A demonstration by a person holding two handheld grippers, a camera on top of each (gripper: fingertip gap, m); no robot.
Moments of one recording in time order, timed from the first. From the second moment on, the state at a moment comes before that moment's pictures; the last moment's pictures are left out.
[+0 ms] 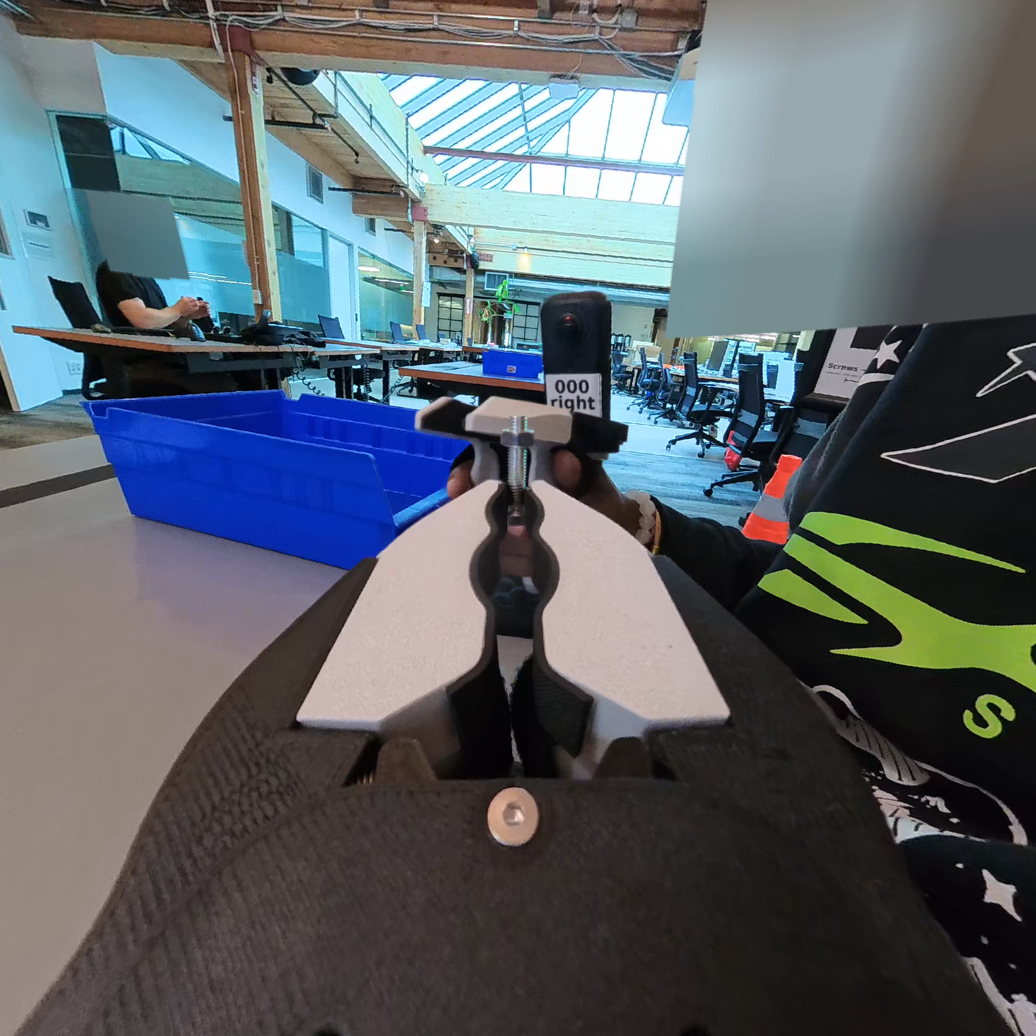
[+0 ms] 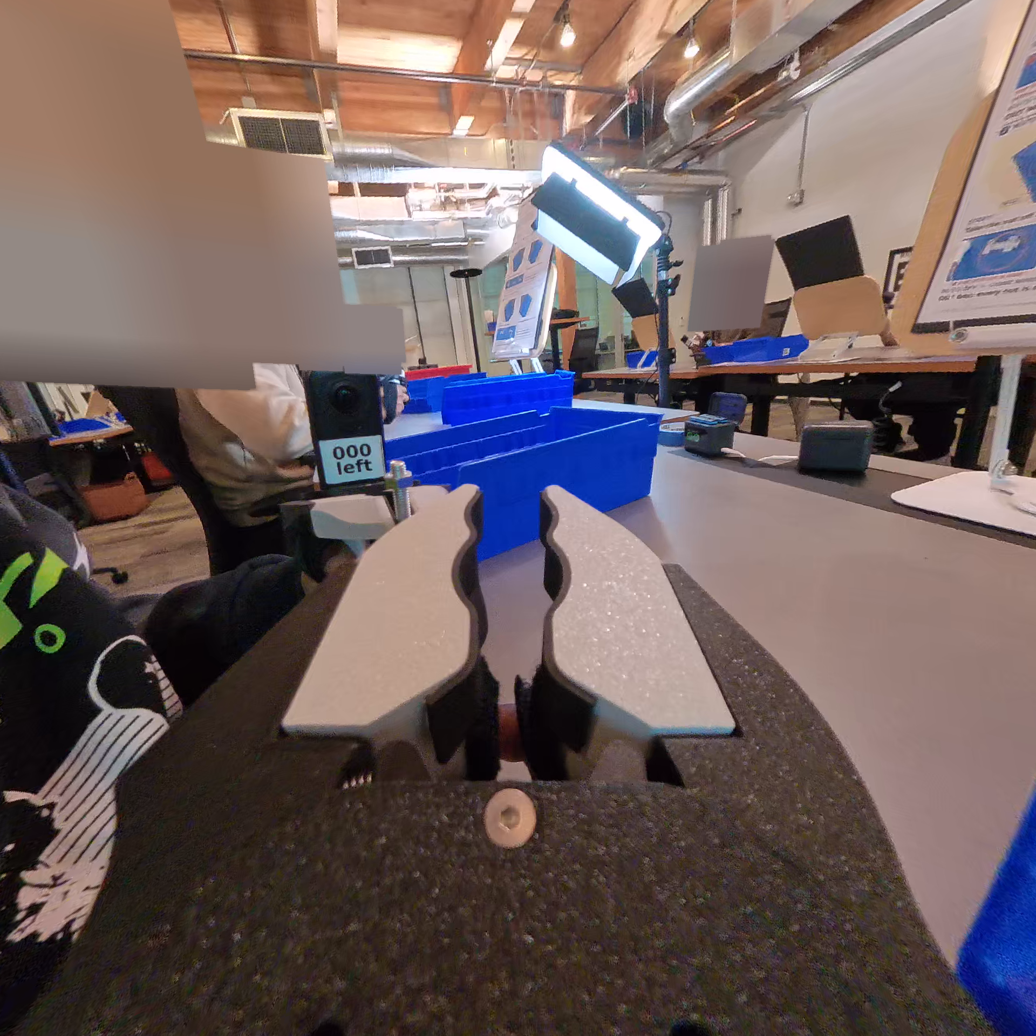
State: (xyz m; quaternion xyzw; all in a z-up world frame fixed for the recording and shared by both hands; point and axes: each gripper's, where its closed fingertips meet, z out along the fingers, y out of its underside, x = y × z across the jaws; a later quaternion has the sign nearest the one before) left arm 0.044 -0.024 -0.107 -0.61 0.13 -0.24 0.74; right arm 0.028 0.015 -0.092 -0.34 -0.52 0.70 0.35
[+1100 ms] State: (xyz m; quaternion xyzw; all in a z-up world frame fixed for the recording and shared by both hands) left arm 0.046 -0.024 -0.108 -0.62 0.13 -0.24 0.74; right arm 0.034 0.002 -0.085 -0.31 -0.54 0.72 0.31
